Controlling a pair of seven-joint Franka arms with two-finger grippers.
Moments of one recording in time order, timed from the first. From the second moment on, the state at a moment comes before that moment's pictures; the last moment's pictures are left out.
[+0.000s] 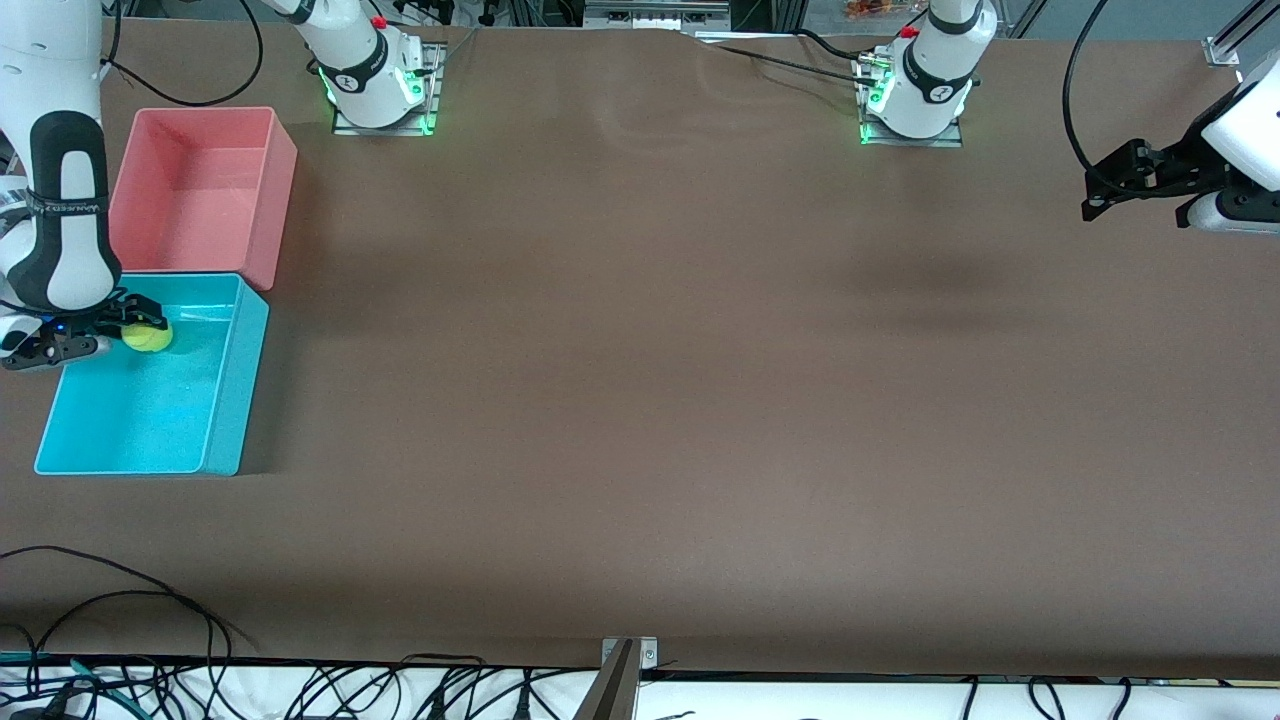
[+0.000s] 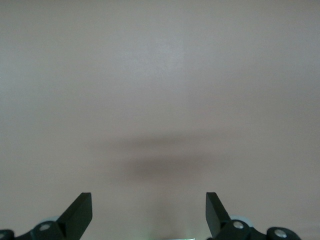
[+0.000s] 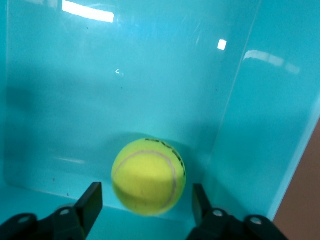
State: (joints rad) left arm -0.02 -0.02 -0.03 -1.55 0.01 1.45 0.02; right arm 0.22 0.59 -0.76 -1.97 0.43 2.28 -1.02
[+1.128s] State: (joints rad) left arm -0.02 -0.02 -0.03 -1.55 0.01 1.45 0.02; right arm 0.27 0.58 -0.75 -1.71 0.44 2.06 -0.93
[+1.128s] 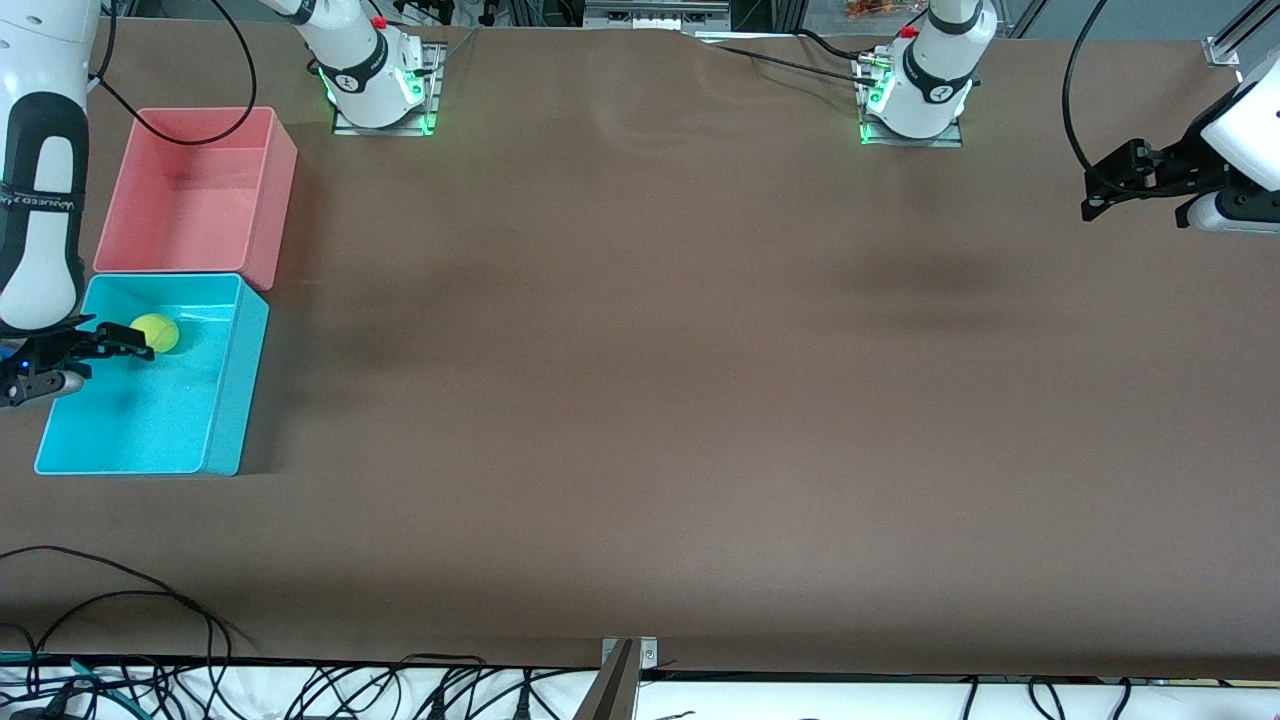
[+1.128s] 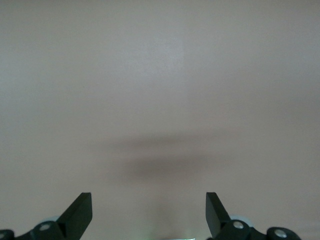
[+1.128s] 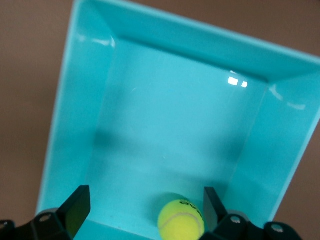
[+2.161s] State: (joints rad) left arm -0.02 -0.02 -0.03 -1.55 0.01 1.45 0.02; right arm 0.43 0.57 -0.76 -1.37 0.41 1.74 -0.54
